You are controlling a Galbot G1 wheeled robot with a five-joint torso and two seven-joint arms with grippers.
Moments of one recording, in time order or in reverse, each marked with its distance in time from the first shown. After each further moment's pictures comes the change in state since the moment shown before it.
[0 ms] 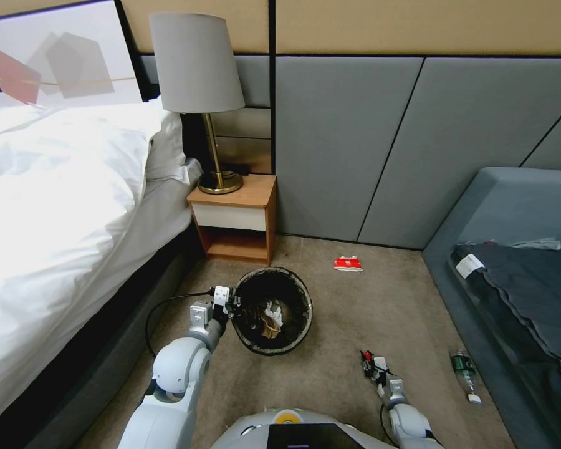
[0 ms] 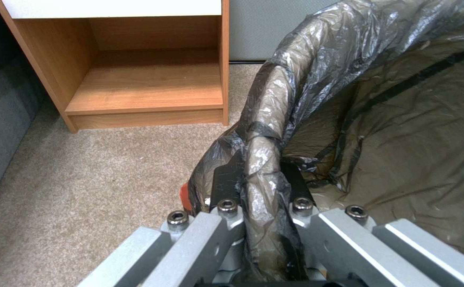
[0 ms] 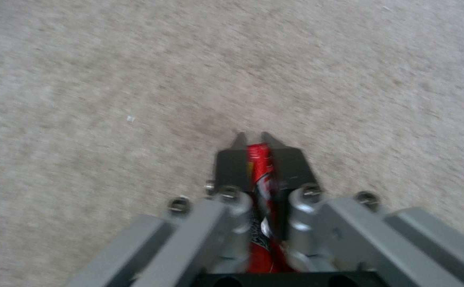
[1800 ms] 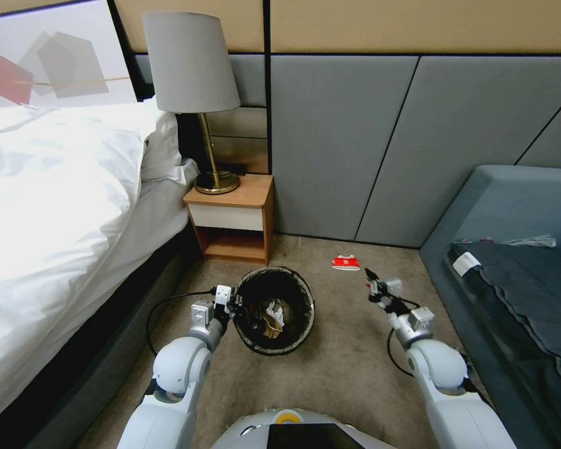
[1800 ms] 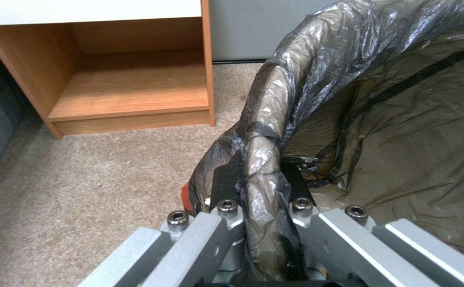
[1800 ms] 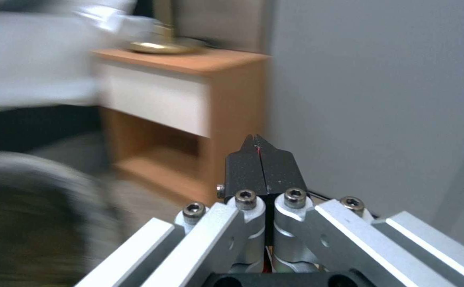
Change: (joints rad) left arm -0.002 0.015 0.030 -0.017 0.007 0.017 0.000; right arm 0.008 -0.319 -0.197 1.097 0.395 -0.421 0.047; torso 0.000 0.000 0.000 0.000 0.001
